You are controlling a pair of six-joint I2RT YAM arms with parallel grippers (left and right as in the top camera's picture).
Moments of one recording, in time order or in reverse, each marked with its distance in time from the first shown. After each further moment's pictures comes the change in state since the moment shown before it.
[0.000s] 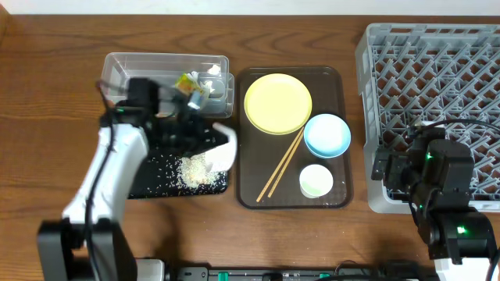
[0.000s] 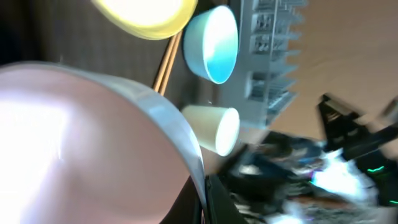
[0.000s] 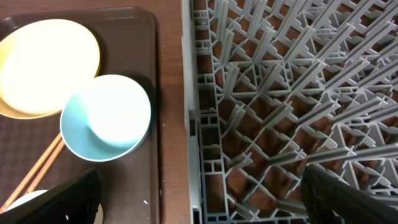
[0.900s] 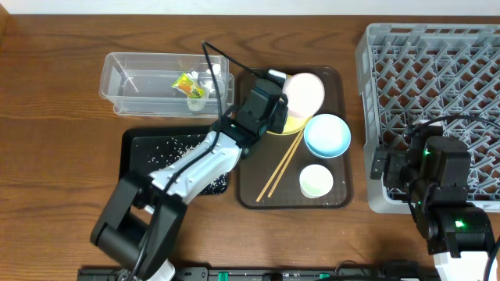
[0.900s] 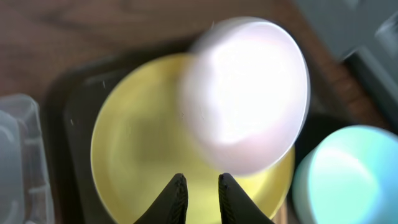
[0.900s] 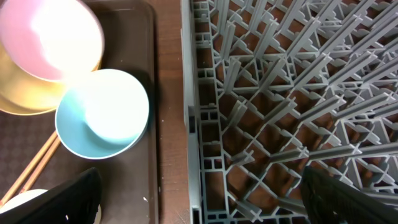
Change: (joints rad) left arm -0.562 0.249 0.013 0.803 -1.051 -0.047; right arm 0.000 0.028 0.000 0.000 0.000 0.000
